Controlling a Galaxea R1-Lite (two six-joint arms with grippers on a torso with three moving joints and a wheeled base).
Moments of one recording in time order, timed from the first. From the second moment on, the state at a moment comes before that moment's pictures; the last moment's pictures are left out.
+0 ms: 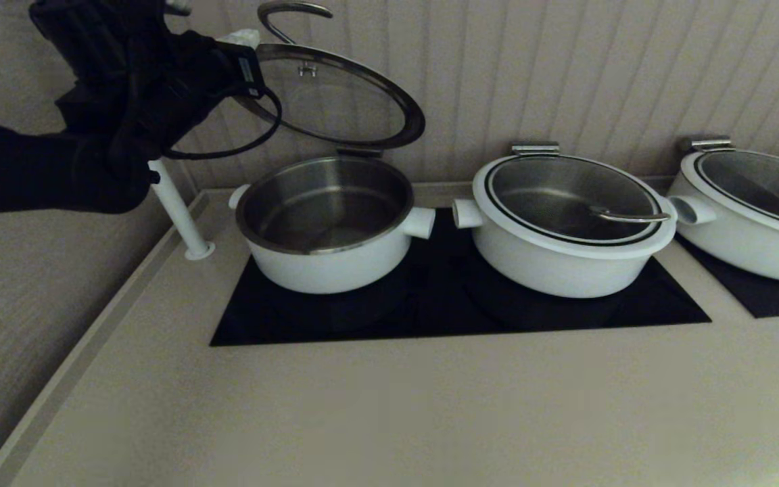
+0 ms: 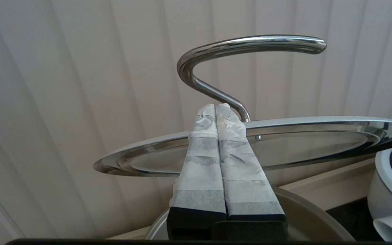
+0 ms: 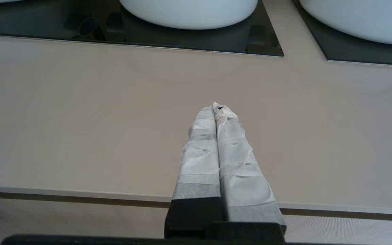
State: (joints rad) left arm -0.21 1.93 -1.55 -0.77 -0.07 0.09; right arm -0.02 0.00 0.00 0.01 0.05 -0.09
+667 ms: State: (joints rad) left arm -0.21 1.94 -1.55 -0.77 -0.07 0.09; right arm -0.02 0.00 0.00 0.01 0.05 -0.09
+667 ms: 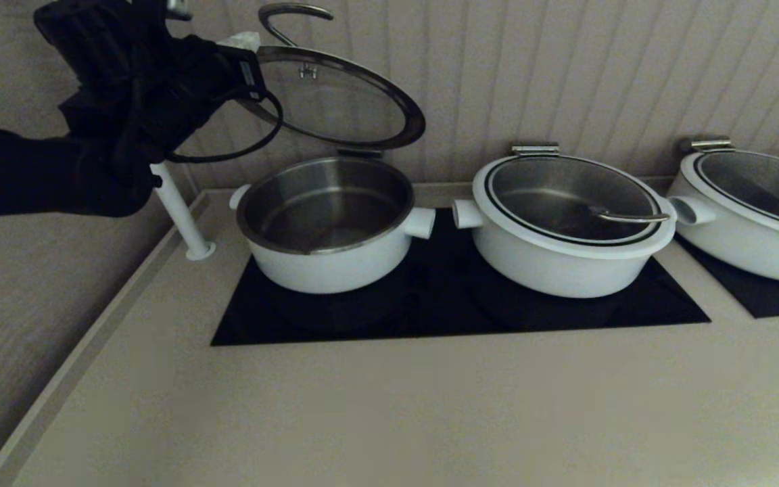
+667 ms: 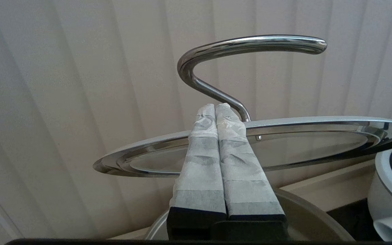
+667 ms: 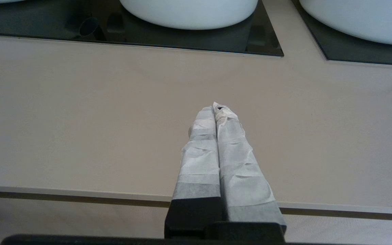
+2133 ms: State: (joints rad) left arm -0.20 1.98 -1.58 -0.76 -0.07 0.09; right arm -0.02 0.00 0.00 0.01 0.05 -0.09
